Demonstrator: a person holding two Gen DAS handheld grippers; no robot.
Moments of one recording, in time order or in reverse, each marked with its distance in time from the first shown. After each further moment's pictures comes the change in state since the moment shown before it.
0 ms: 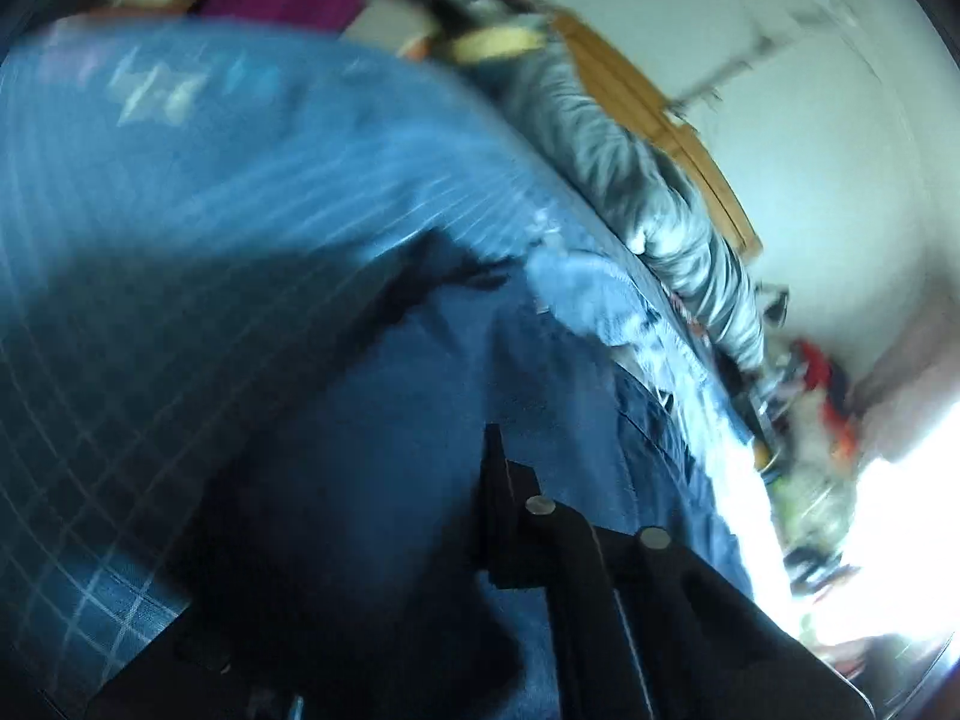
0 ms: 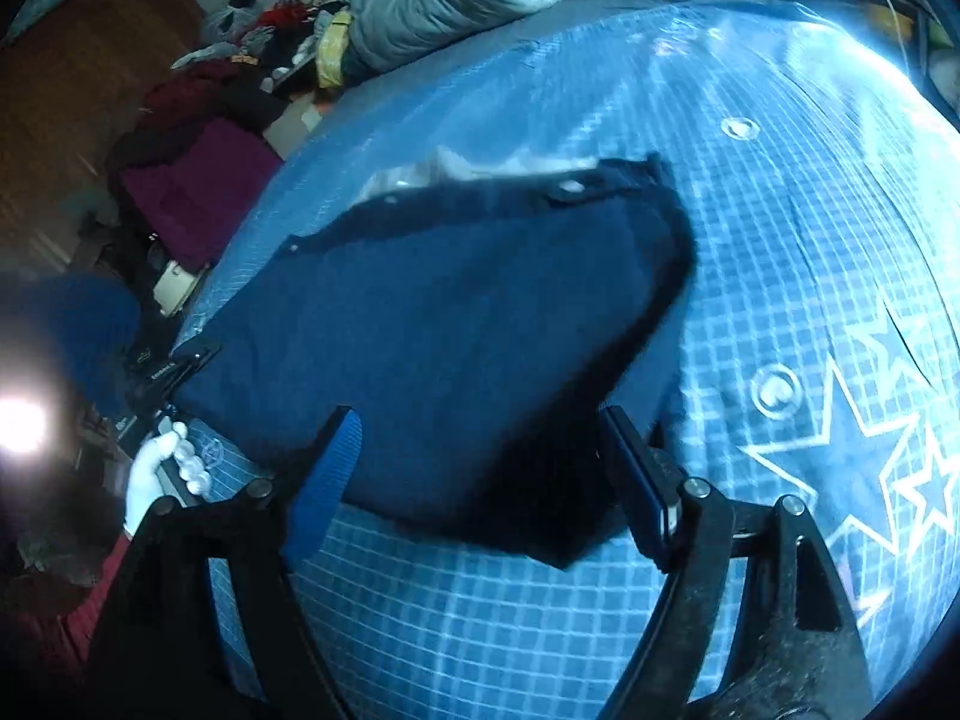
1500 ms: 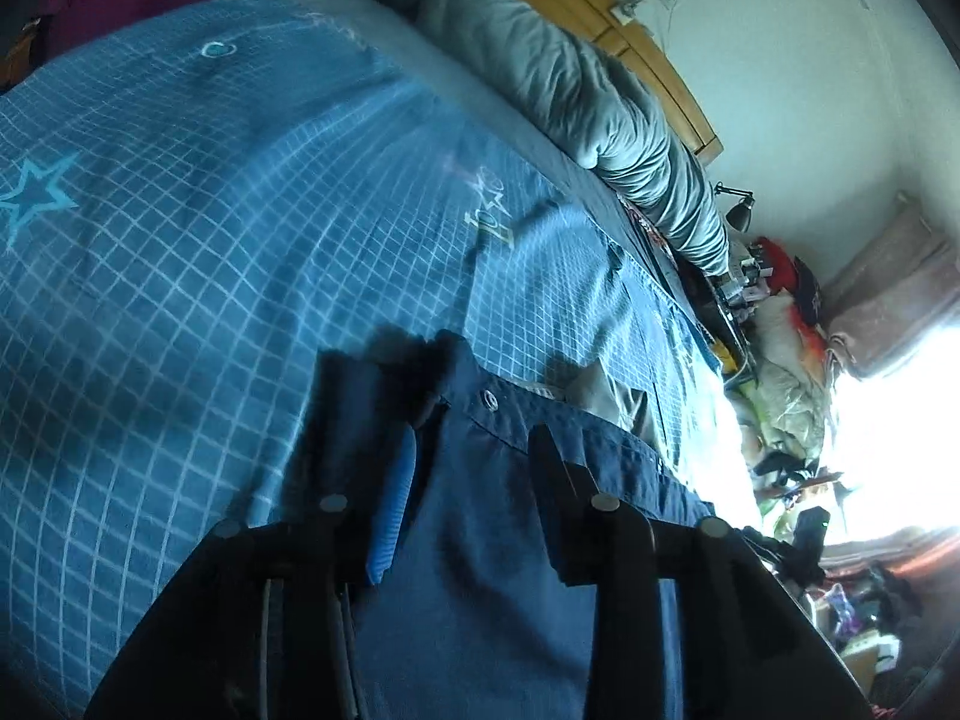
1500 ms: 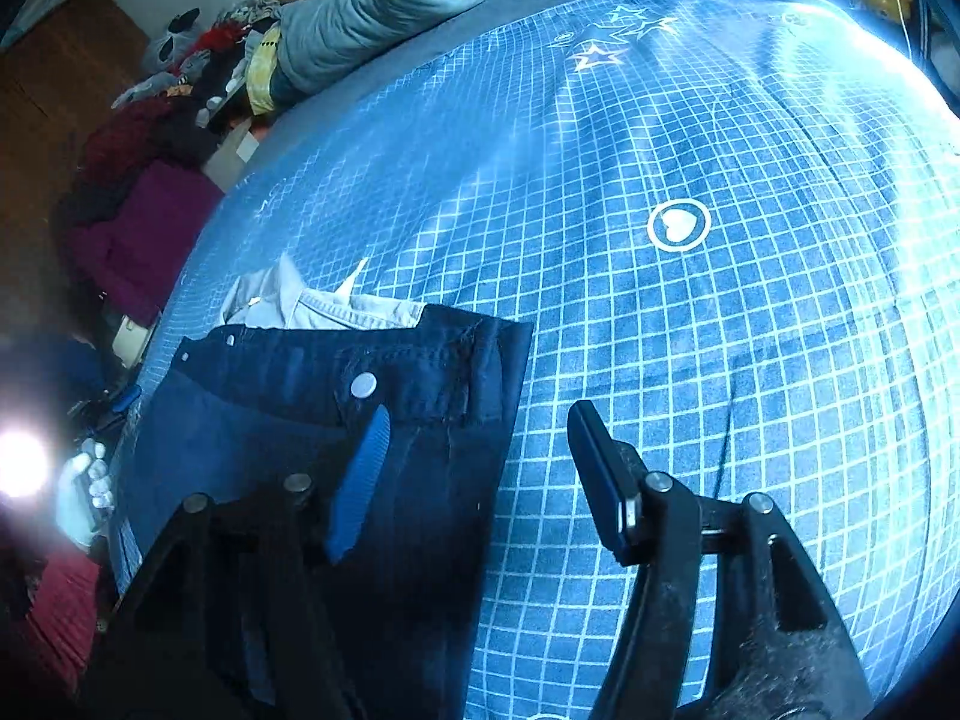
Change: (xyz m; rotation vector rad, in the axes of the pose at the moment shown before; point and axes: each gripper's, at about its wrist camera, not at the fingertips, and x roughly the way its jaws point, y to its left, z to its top) left arm 0.089 0.004 0.125 0.057 0.310 -0.154; right arm 0.049 -0.125 0.101 0.074 0.045 -0.055
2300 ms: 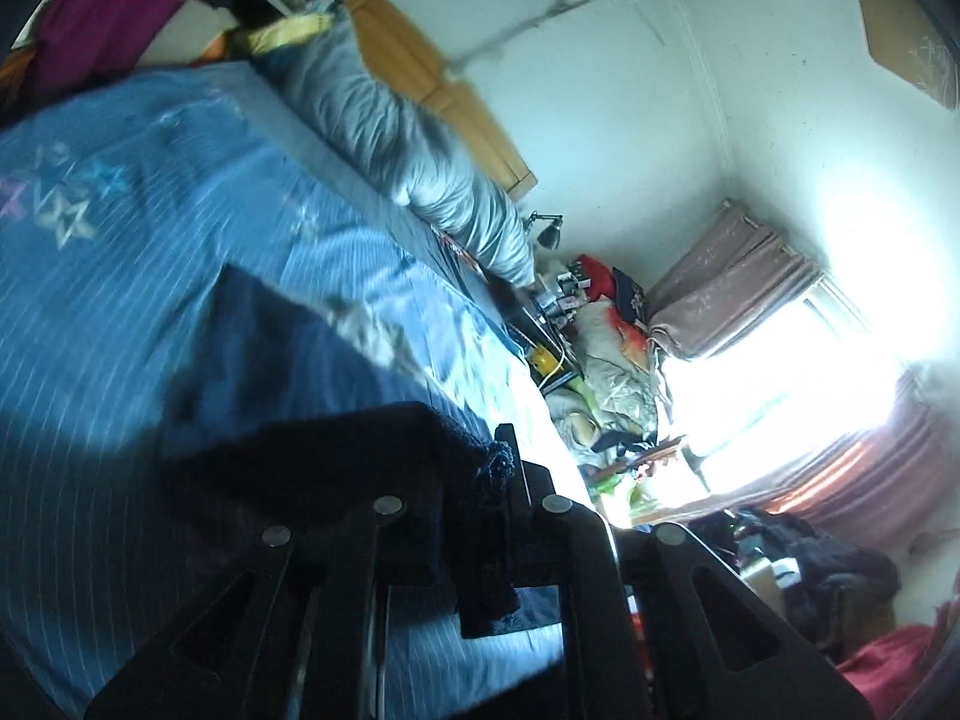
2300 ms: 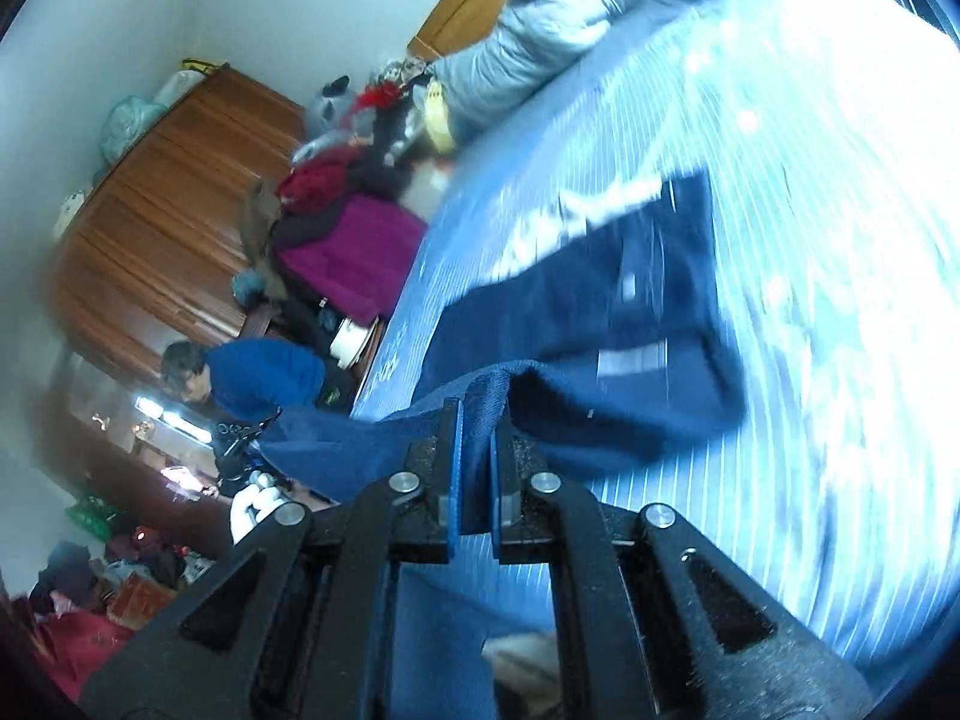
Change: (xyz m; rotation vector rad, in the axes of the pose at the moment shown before) left arm -0.261 -0.062 -0.151 0.074 -0.132 -0.367; right arm -0.197 0.093 -0.153 0.109 -0.113 0.433
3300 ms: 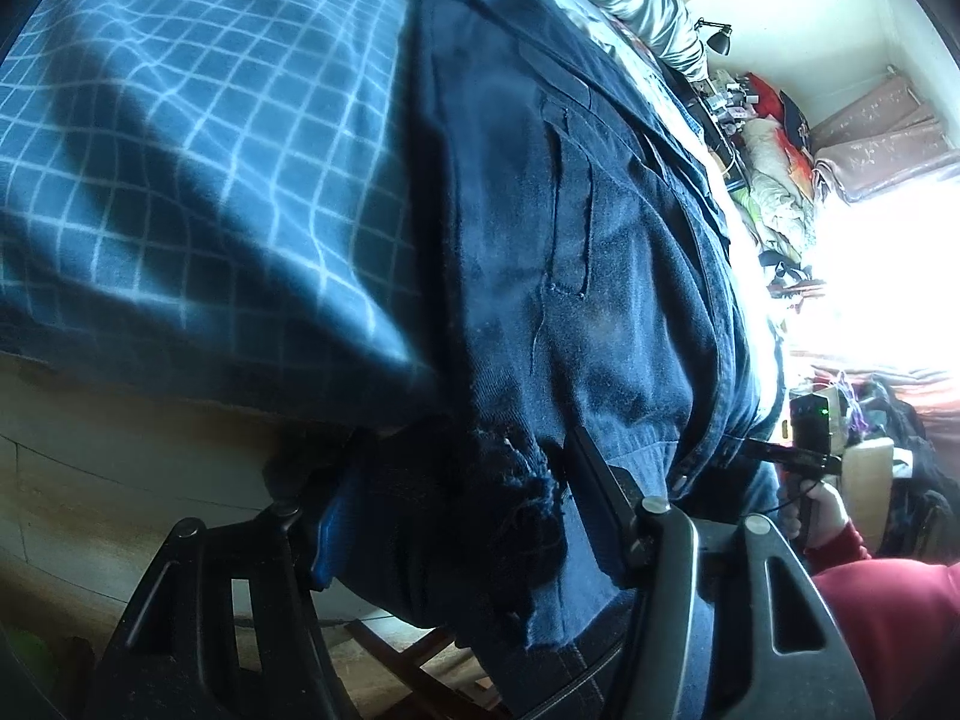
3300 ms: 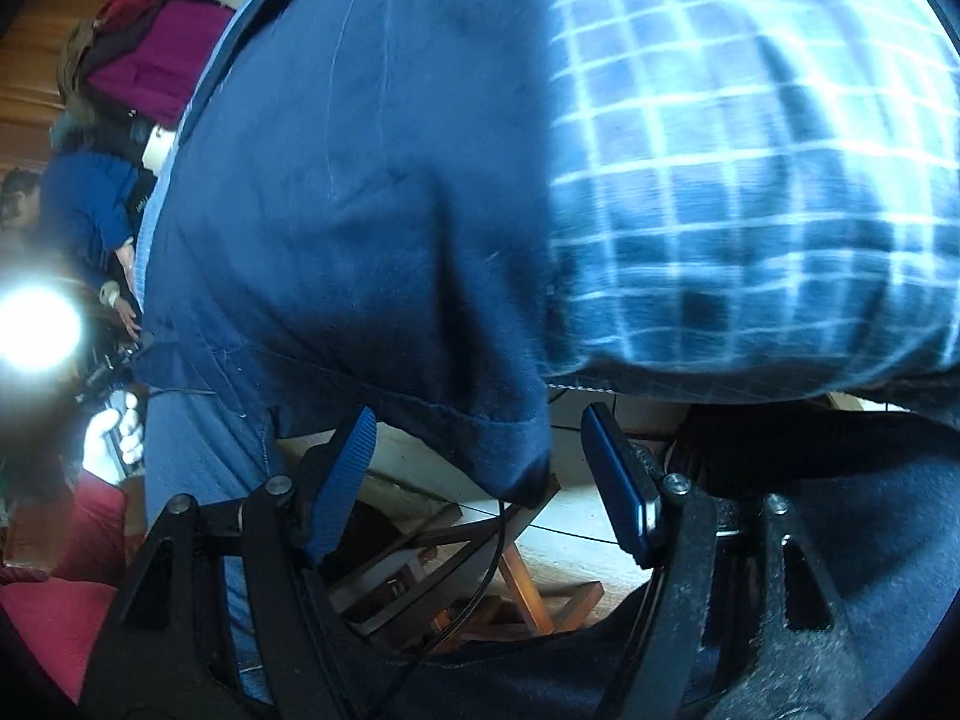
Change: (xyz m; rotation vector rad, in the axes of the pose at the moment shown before) left arm -0.033 0.115 -0.207 -0.076 0.492 0.381; right arm 0.051 -0.106 -0.219 0.073 0.501 -0.388
